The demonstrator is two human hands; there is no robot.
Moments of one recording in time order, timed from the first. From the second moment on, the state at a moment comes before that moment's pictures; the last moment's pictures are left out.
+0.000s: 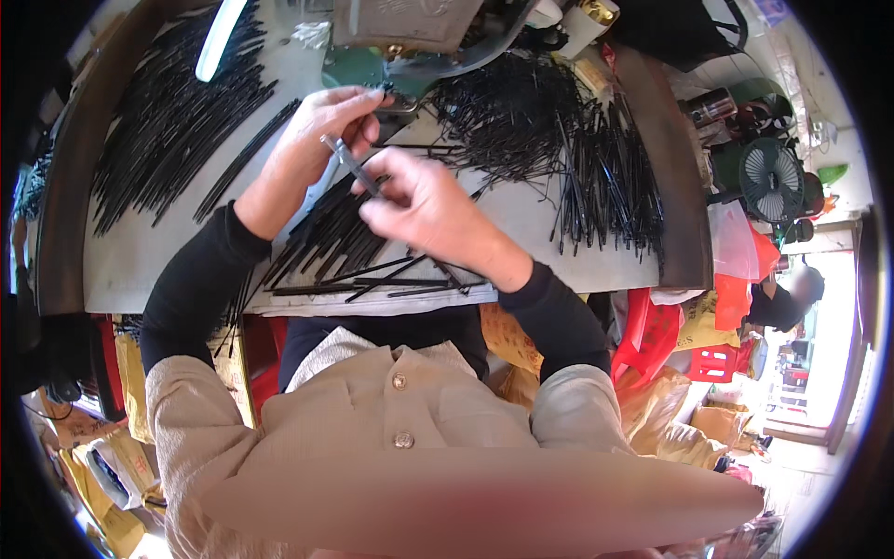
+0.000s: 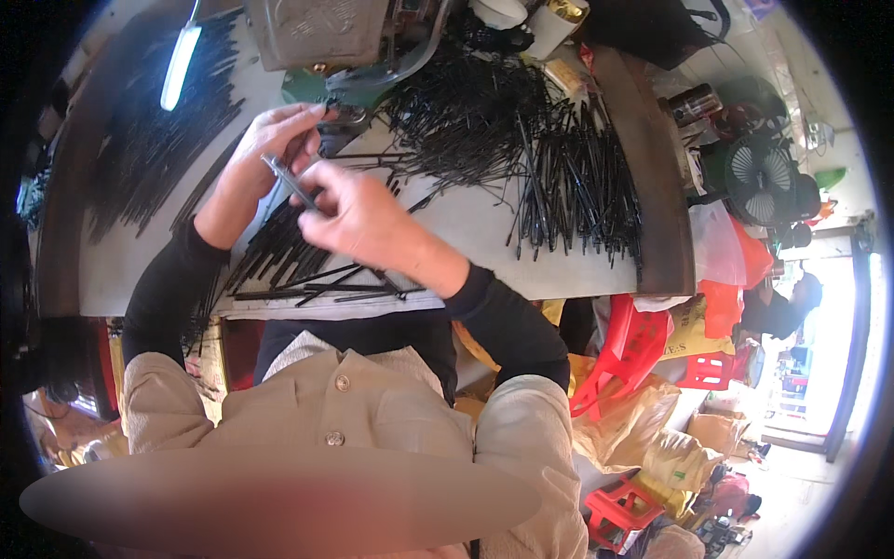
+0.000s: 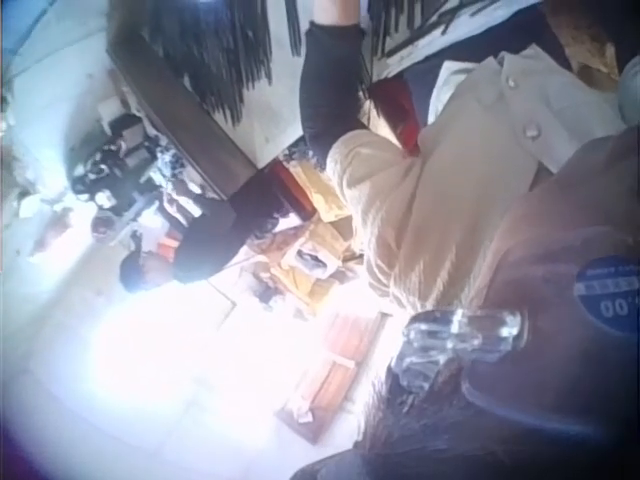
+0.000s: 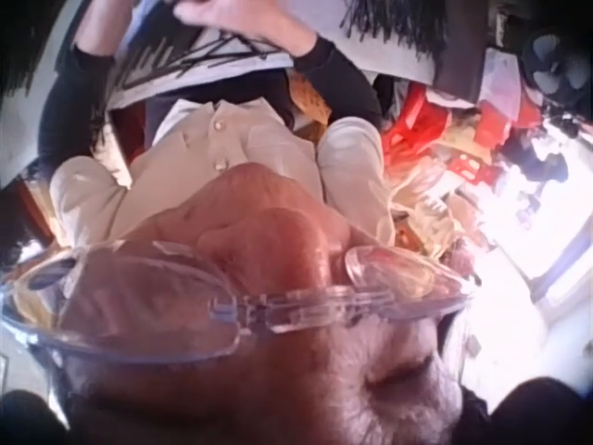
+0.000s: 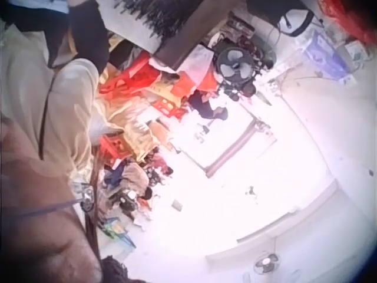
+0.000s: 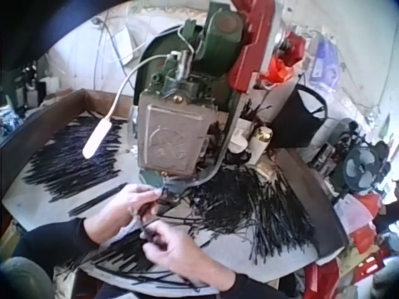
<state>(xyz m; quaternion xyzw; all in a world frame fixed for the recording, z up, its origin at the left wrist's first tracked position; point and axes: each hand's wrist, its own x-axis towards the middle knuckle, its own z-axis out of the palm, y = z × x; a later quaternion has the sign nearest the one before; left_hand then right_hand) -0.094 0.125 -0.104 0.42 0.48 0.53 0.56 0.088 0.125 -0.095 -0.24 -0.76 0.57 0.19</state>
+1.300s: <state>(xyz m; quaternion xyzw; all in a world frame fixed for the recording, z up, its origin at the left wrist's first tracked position) -0.089 0.124 -0.115 0.41 0.43 0.39 0.70 0.173 0.409 0.013 -0.27 -0.66 0.25 0.66</state>
